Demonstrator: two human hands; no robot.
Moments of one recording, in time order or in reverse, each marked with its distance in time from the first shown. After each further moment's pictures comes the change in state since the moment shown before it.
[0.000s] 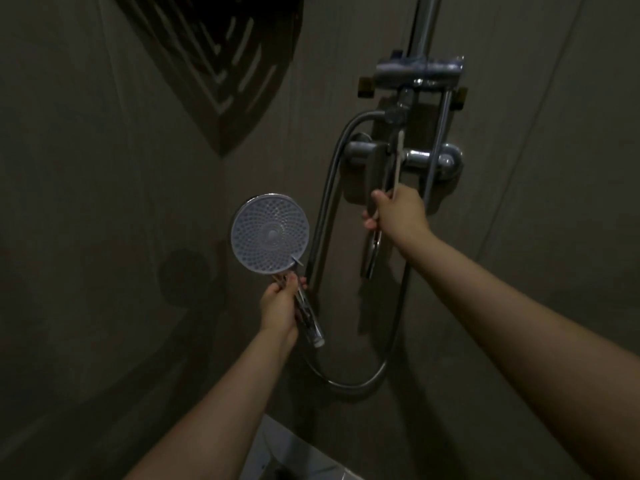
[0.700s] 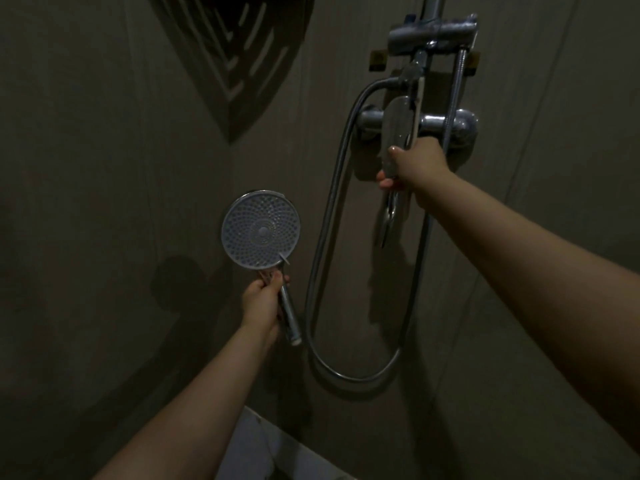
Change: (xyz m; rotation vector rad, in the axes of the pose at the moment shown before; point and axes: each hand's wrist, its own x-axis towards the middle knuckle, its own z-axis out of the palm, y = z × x) left_hand 0.025 -0.025 -0.067 0.140 0.036 0.133; right_hand -0.008 -0.009 0.004 0.073 0.053 0.032
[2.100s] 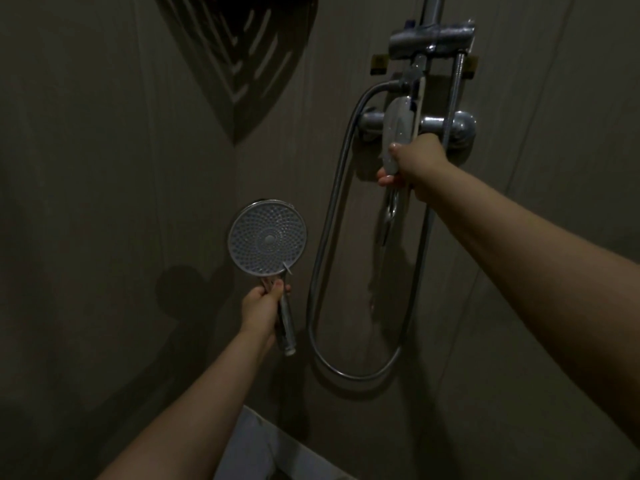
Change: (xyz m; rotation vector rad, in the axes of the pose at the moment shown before) left_hand -0.004 -0.010 -0.017 0.101 -0.014 0.036; right_hand -0.004 -0.008 0.000 -0.004 0.004 0.083
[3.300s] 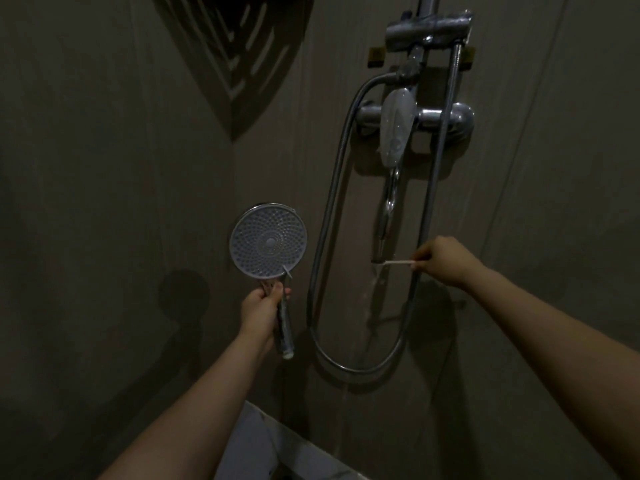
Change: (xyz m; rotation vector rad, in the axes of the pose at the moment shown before) left_hand 0.000 -0.012 -0.006 -0.005 -0.017 -0.013; right_hand -0.002 0.143 -0.063 -1.094 -0.298 -0.282
